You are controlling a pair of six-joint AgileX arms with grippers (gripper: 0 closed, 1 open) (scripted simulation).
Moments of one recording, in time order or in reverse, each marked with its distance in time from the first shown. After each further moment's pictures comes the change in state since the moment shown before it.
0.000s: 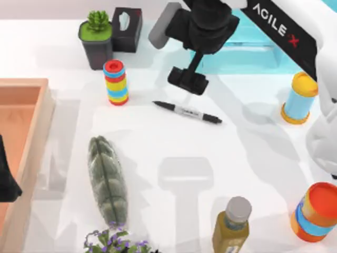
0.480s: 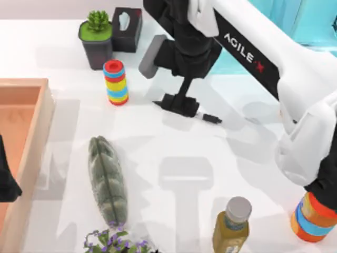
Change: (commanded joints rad) left arm 0.000 0.000 0.000 0.000 0.000 0.000; right arm 0.036 0.207 0.212 -0.114 0.017 -0.033
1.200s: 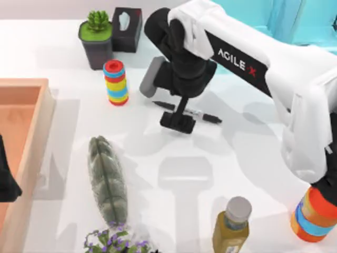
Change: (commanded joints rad) left arm 0.000 0.000 0.000 0.000 0.000 0.000; right arm -0.018 -0.039 -0.359 0.314 -0.002 -0.019
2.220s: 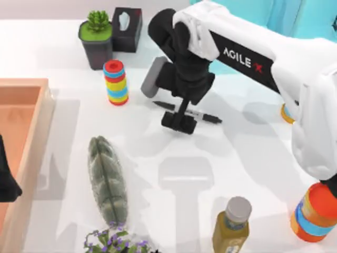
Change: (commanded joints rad) left arm 0.000 0.000 0.000 0.000 0.000 0.000; right arm -0.008 -0.013 -0.139 0.134 -0.001 -0.008
